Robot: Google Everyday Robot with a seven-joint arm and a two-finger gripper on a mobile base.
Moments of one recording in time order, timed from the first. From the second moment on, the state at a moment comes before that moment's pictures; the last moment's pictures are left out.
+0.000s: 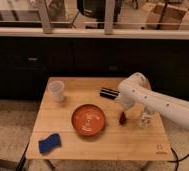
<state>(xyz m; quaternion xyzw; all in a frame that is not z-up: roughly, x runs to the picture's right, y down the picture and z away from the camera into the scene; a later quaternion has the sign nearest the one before) 0.161 0.121 0.849 -0.25 -0.08 -0.24 0.93</state>
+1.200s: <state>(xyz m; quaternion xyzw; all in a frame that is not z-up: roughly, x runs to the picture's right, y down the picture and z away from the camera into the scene) 0.176 0.123 0.857 -0.26 -0.08 -0.25 0.93</state>
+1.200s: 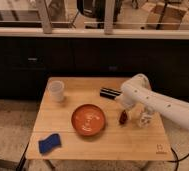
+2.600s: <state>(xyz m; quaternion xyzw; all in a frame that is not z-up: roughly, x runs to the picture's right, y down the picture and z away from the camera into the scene) 0.163 0.139 0.841 -0.26 -0.09 -0.28 0.92</state>
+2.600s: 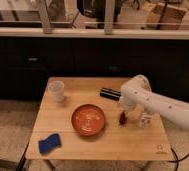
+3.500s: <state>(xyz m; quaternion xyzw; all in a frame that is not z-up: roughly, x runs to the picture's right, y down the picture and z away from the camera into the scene) 0.171 0.141 0.836 -0.26 -0.09 -0.30 0.91</state>
